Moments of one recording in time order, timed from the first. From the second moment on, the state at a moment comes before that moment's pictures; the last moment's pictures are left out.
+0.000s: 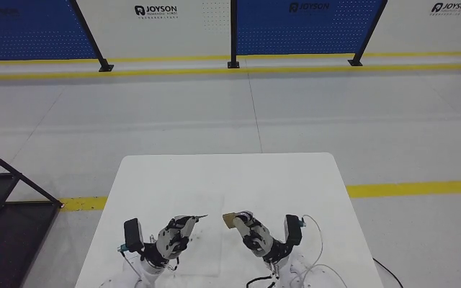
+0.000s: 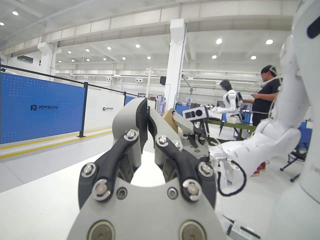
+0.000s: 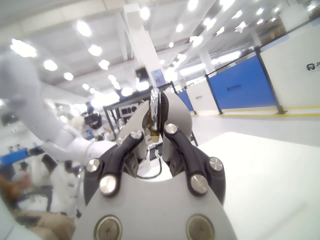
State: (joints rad) left arm 1.66 -0.93 -0.96 -1.54 1.21 -0.63 1.19; right arm -1.51 -1.26 0.81 -1.38 -1.06 -0.89 -0.92
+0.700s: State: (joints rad) left arm 1.56 -0.97 -0.83 -1.51 1.07 -0.66 1.16; right arm -1.47 -1.28 0.76 -1.36 -0.71 -1.00 -0.80
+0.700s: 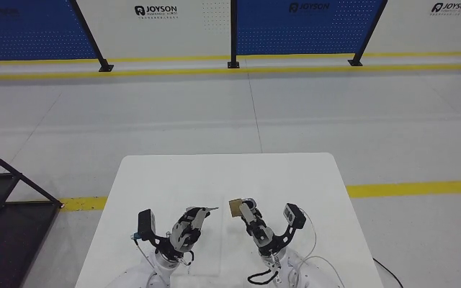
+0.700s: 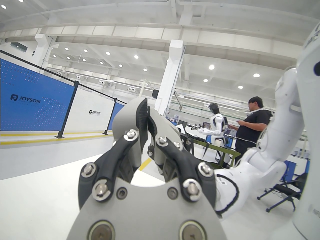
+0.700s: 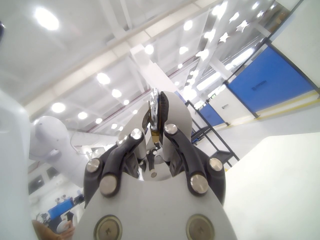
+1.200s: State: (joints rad) left arm 1.53 -1.02 -0.79 -1.51 0.98 -0.67 1.11; right arm -1.49 -1.32 0.77 -1.38 -0.61 -0.92 -0.80
